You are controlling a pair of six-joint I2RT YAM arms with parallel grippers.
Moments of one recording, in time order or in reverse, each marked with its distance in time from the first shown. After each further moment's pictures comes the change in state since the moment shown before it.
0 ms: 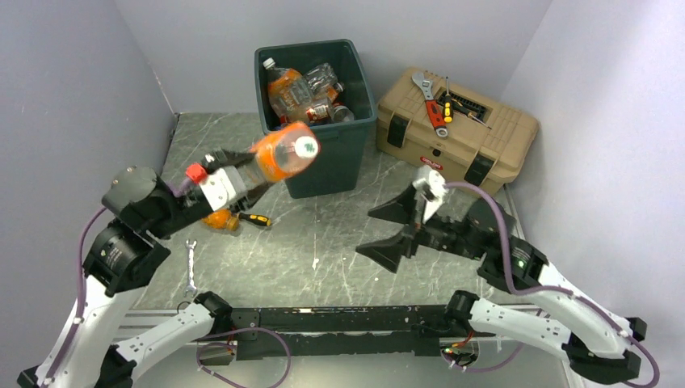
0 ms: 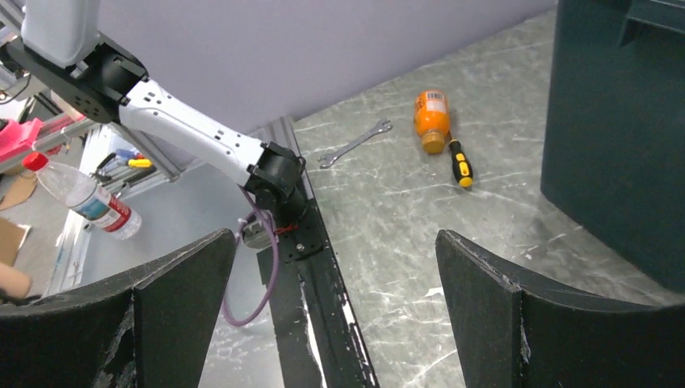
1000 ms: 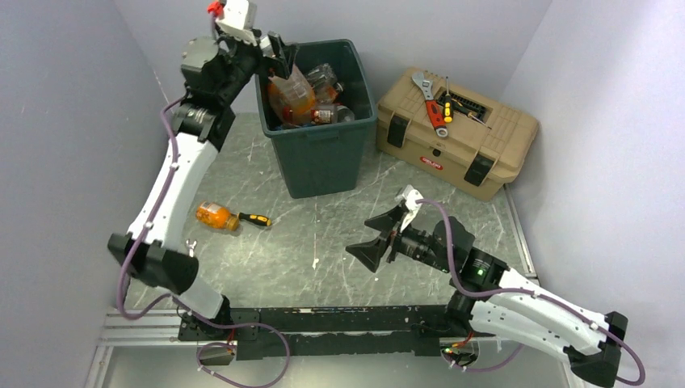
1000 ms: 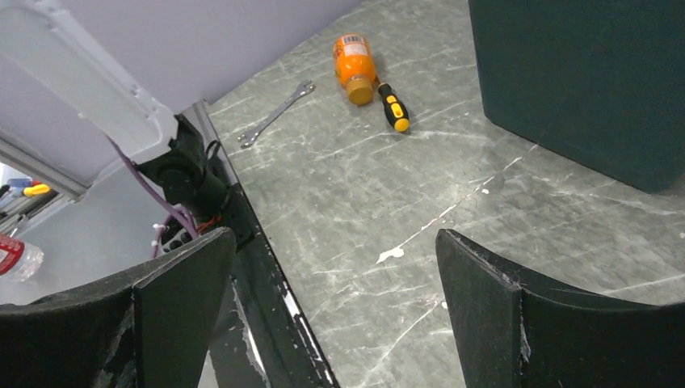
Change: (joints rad) left arm 0.306 0.837 0.550 0.503 -0.236 -0.533; right arm 0.000 -0.150 -0.449 0.275 0.201 0.051
